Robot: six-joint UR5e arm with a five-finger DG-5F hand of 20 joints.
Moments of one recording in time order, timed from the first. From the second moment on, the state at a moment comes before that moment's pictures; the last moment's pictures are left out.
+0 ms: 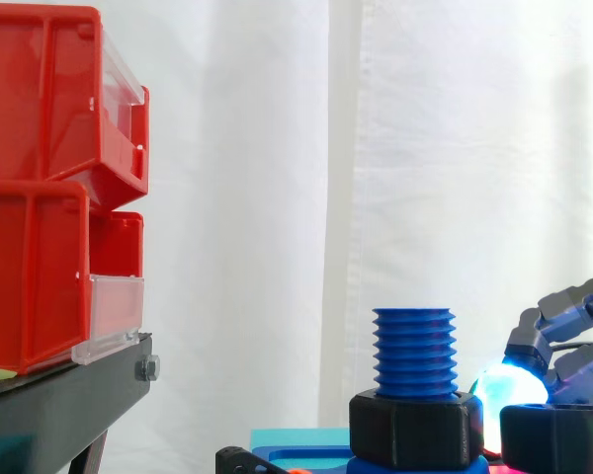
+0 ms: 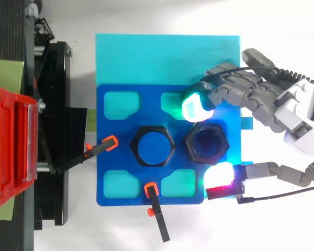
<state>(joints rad) 0.41 -2.07 -1.58 -2.76 -0.66 -0.77</state>
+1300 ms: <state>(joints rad) 0.28 -1.96 -1.51 -2.64 -0.99 -0.97</state>
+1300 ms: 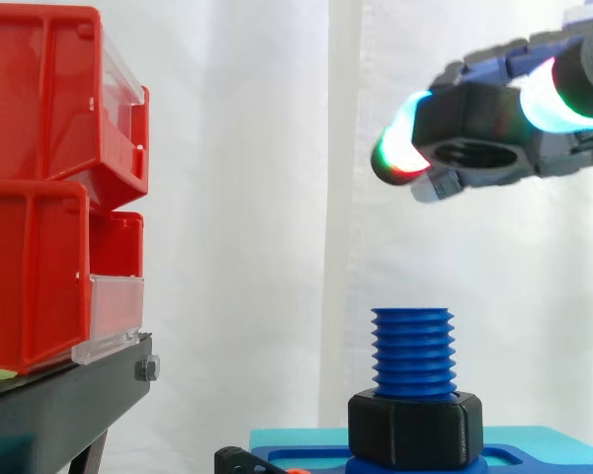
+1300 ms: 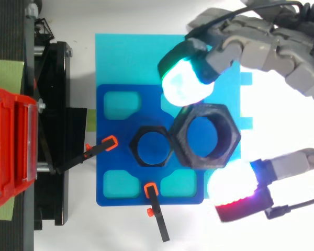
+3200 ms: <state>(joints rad) 0.25 -2.10 -1.48 -2.56 -1.10 -1.00</state>
